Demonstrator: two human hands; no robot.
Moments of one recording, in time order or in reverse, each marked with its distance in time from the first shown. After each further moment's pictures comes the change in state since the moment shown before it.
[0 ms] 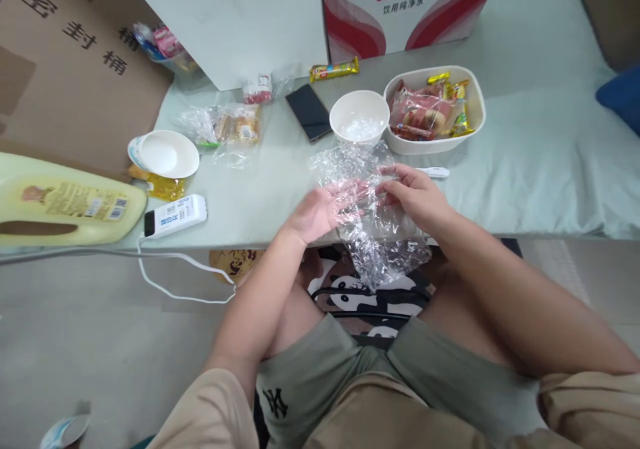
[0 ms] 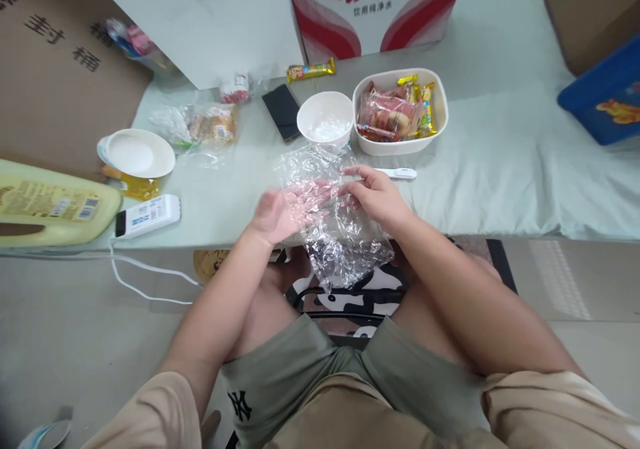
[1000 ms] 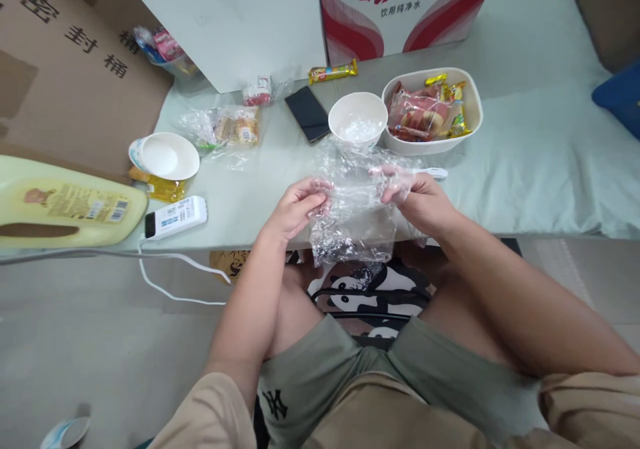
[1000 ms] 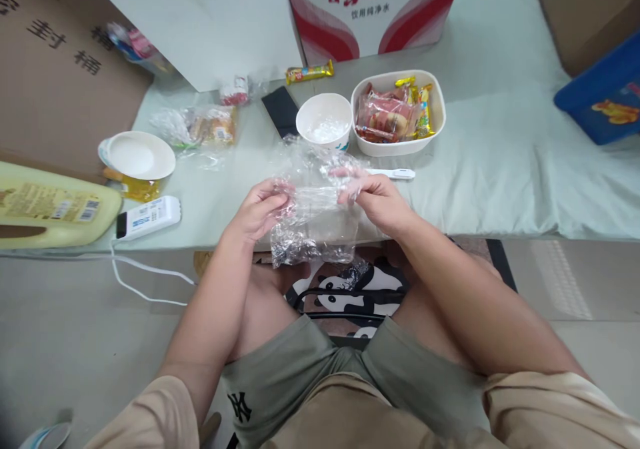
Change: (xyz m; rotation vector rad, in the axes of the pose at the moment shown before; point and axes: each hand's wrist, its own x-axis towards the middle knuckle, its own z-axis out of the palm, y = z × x) left_hand -0.005 0.007 -0.035 0.237 0.083 0.164; right_hand -0.001 0.012 -0.010 -0.017 -0.091 -0.346
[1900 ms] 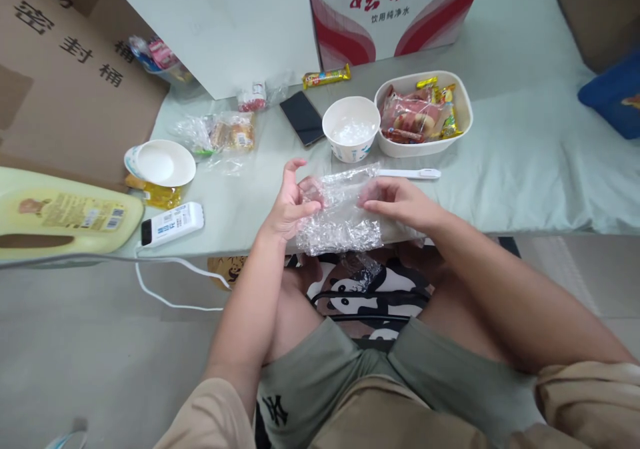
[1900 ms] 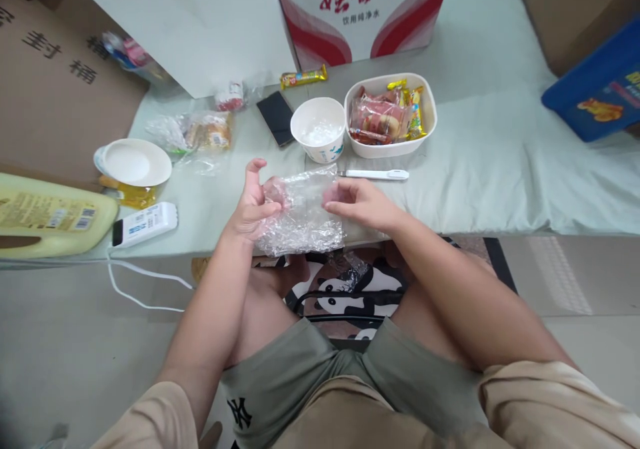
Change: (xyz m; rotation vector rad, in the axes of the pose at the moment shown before) left_hand 0.003 0.005 0.002 -0.082 0.033 0.087; right_hand 0.005 -0.009 0.003 -0.030 -0.230 0.145
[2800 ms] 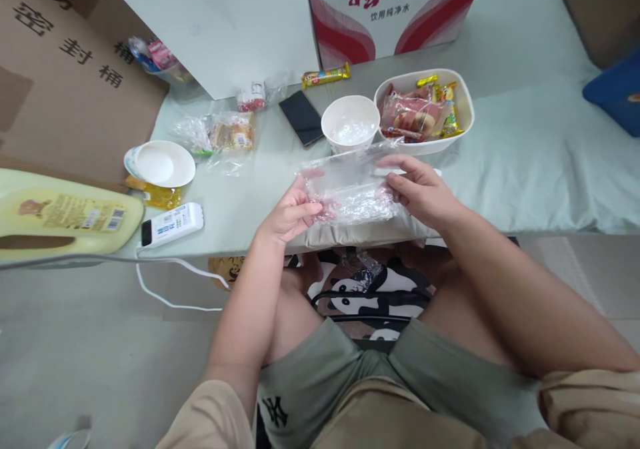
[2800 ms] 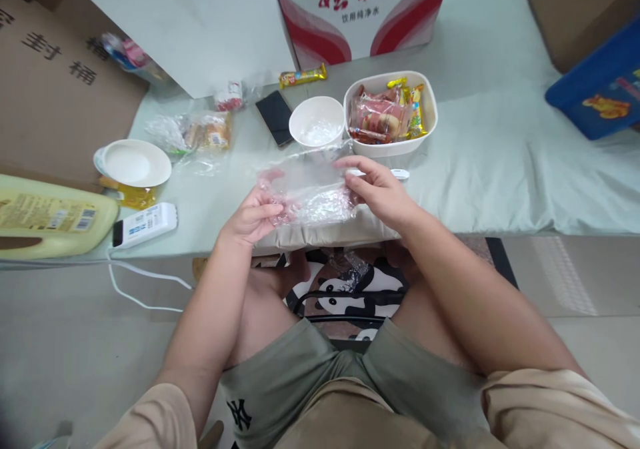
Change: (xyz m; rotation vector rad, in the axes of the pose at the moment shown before) left_hand -0.002 0.002 -0.003 -0.037 -0.122 -0.231; right_hand -0.006 -0.012 -0.010 0.146 0.237 -0.015
